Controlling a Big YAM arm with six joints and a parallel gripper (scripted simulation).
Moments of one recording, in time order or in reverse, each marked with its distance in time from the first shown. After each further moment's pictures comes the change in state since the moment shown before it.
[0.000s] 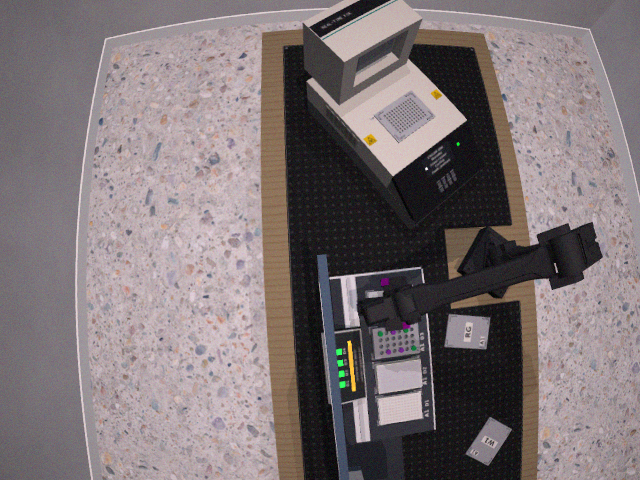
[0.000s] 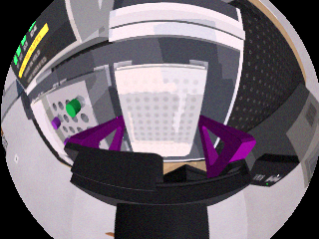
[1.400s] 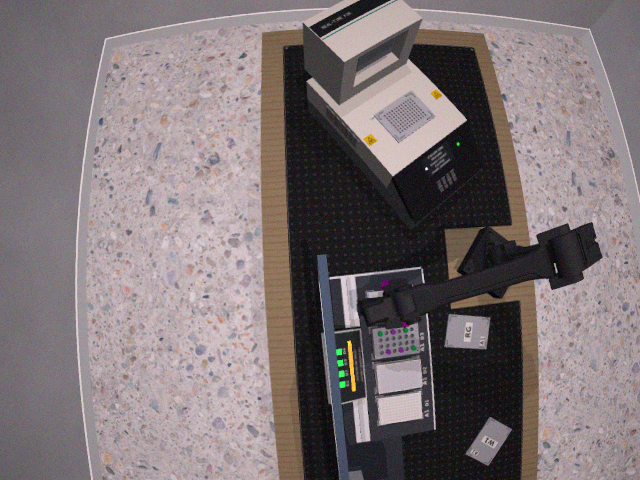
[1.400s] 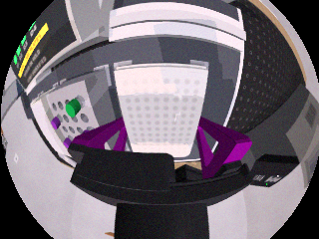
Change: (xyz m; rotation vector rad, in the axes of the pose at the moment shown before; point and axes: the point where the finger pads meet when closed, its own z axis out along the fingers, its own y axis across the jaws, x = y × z) arm 0.000 0.000 0.001 -0.001 0.001 -0.003
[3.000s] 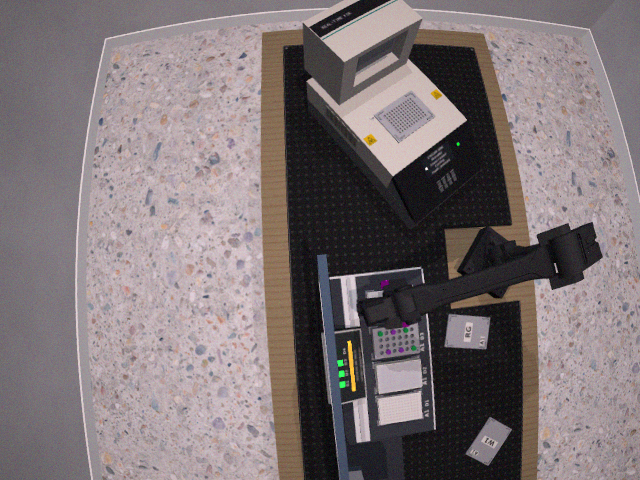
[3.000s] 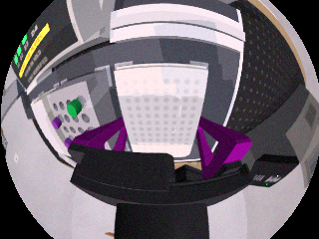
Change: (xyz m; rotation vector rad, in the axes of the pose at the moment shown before) arm -0.001 0.000 -0.001 0.000 -0.004 0.000
